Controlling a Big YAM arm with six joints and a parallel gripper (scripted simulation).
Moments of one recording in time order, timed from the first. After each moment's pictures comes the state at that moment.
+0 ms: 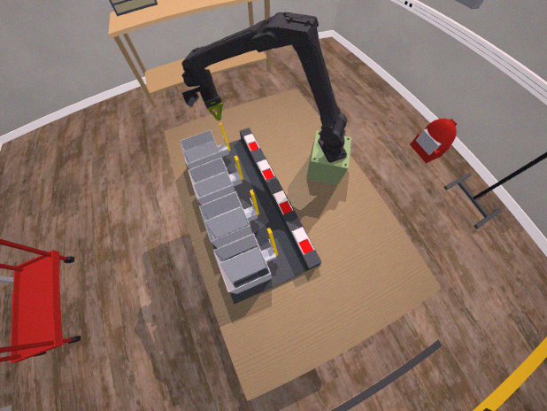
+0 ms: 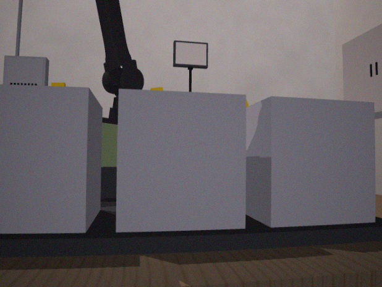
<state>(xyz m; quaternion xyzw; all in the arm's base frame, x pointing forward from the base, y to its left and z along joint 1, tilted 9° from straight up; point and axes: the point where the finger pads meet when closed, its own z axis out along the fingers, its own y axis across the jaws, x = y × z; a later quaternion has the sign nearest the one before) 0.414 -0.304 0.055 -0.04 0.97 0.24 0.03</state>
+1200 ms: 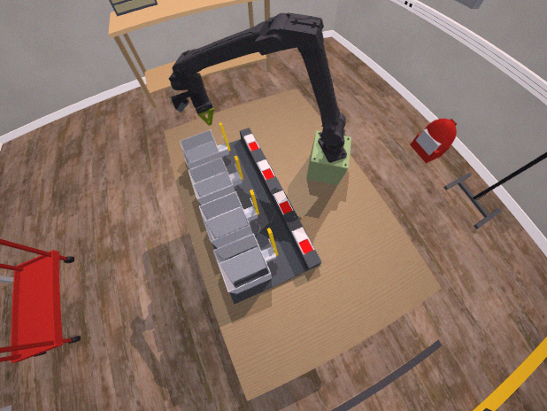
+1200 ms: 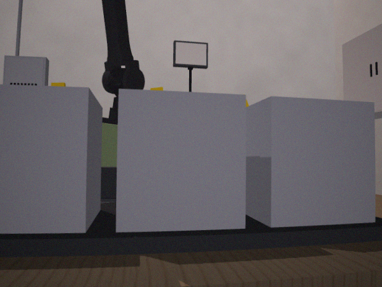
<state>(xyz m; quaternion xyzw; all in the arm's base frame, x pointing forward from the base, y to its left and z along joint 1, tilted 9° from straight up) 0.456 -0.281 0.074 -0.05 0.98 0.18 0.04</state>
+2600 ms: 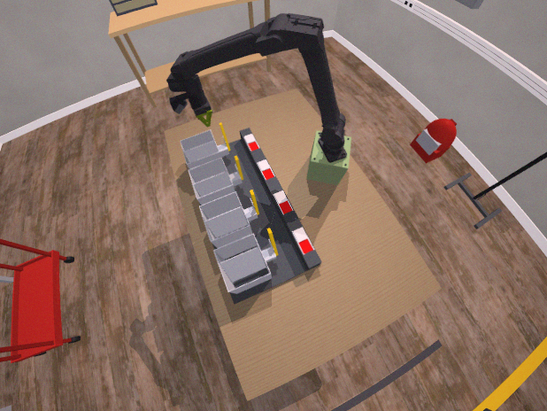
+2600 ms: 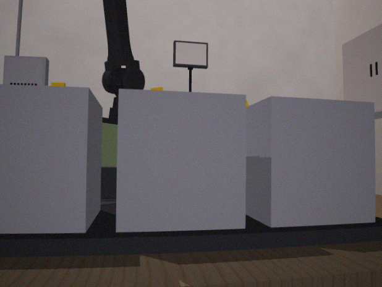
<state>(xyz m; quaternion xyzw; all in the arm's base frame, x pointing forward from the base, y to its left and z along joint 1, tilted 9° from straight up) 0.464 -0.277 0.076 -0.04 0.98 0.17 0.04</state>
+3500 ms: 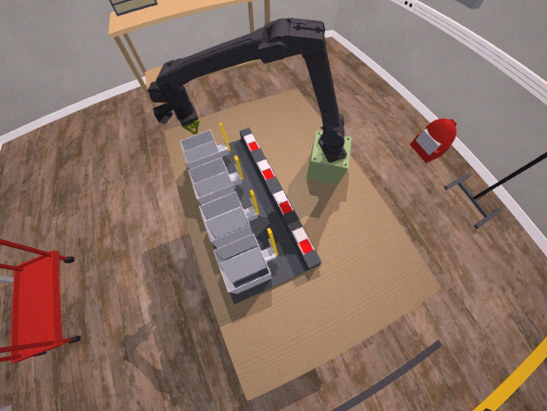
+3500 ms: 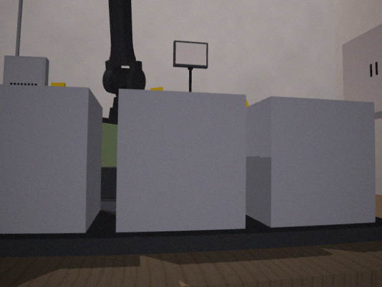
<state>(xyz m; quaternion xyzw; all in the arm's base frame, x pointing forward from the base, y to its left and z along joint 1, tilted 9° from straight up) 0.521 -0.245 0.099 -0.03 1.00 0.07 0.04</state>
